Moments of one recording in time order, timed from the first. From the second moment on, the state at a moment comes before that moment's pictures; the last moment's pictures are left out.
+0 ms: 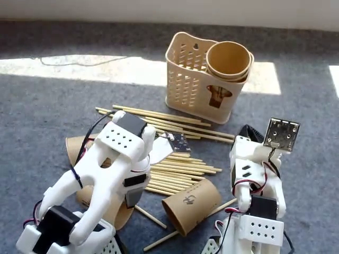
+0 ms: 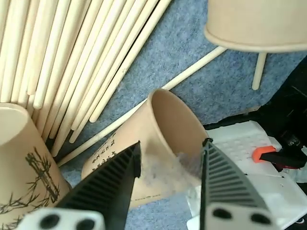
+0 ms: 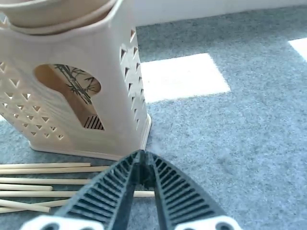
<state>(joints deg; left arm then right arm) 22.8 -14.9 30.7 100.4 -34.9 5.7 -81.1 78.8 35.1 -0.9</state>
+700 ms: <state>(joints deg) 23.3 -14.9 30.7 99.5 -35.0 5.7 -81.1 78.8 35.1 -0.9</state>
